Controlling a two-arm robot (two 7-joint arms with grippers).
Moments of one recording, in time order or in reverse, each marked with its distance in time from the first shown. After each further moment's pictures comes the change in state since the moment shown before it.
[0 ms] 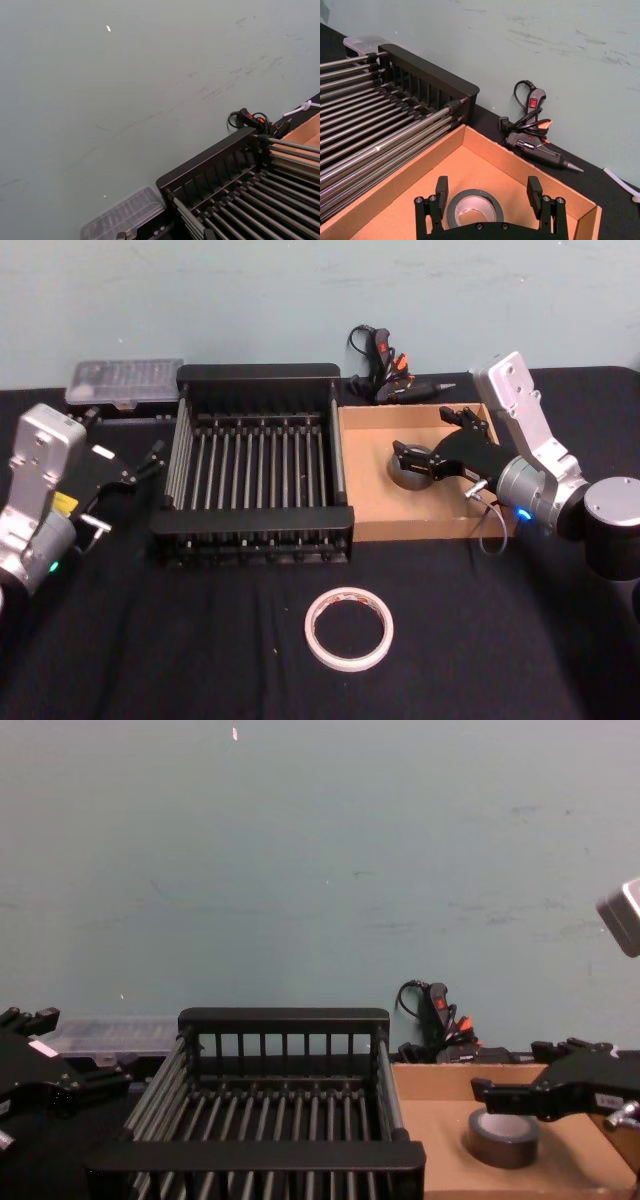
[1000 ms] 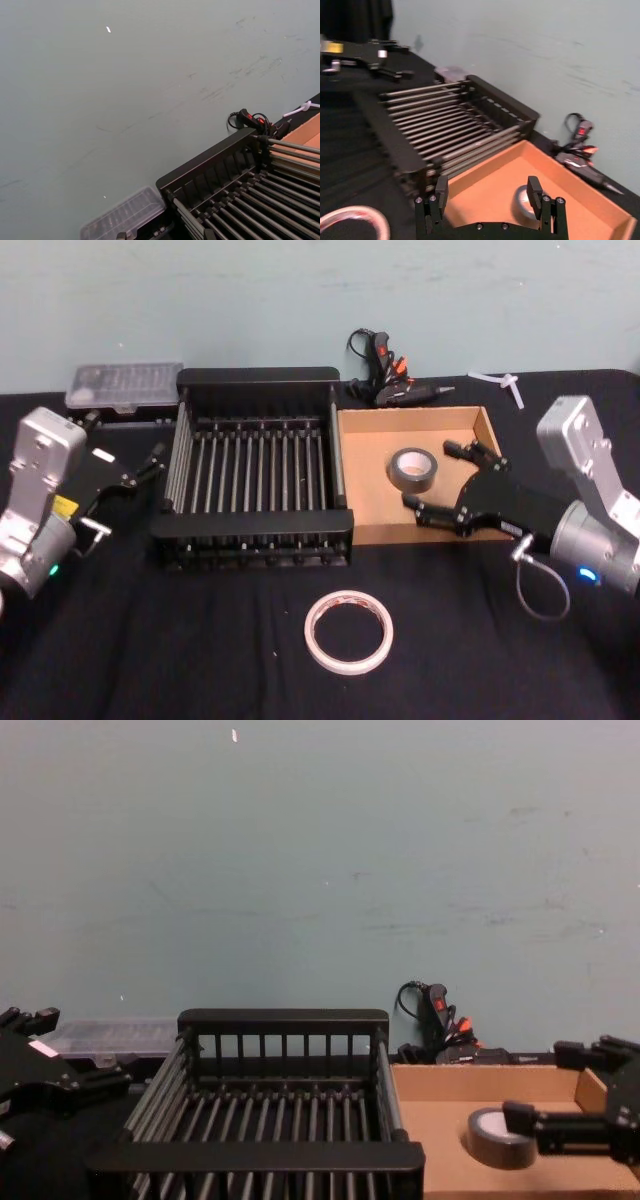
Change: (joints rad) left arm 0.000 0.000 0.000 0.000 0.000 0.000 0.000; right arm -0.267 0.213 0.047 -0.391 0.136 -0.056 0.164
